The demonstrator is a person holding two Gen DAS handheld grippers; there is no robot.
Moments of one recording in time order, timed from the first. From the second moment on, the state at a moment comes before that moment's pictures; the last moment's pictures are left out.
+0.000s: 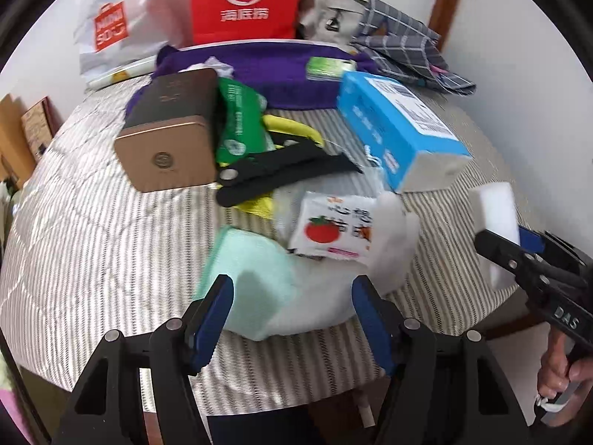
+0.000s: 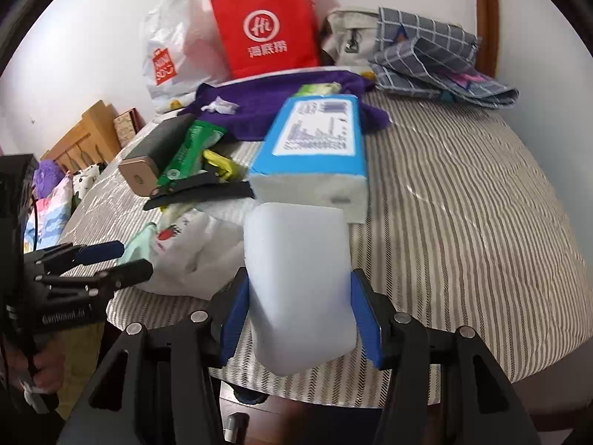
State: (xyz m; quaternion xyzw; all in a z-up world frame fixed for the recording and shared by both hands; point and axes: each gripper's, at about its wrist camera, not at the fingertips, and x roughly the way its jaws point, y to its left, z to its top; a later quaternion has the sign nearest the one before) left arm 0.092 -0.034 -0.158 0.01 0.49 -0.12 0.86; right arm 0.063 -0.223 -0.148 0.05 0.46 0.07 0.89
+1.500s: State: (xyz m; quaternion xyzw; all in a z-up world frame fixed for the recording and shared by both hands) left arm 0.112 0.030 -0.106 -0.05 0.43 -0.09 0.89; right arm 0.088 -0.227 -0.126 0.08 0.46 0.08 0.88
